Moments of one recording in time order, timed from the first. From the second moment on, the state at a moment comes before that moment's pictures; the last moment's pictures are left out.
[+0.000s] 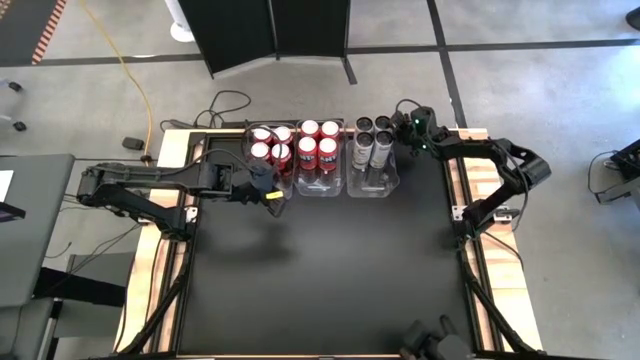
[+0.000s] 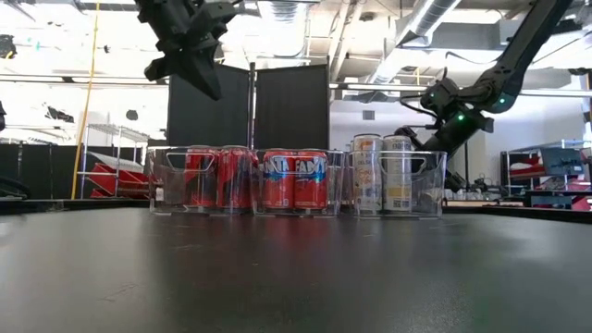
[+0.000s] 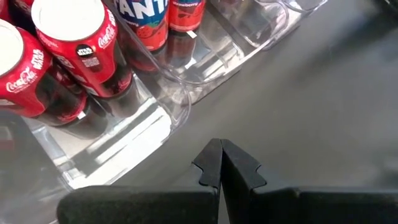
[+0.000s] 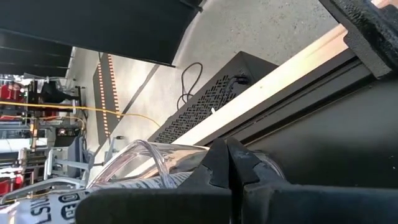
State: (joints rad) left arm 0.06 1.25 1.09 -0.73 -0.35 -0.72; right arm -0.99 1.55 0.66 0.31 -0.04 1.20
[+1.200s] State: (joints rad) left arm 0.05 1.14 1.02 -0.85 -0.49 -0.74; right arm -0.91 1.16 0.66 0.29 -0.01 1.14
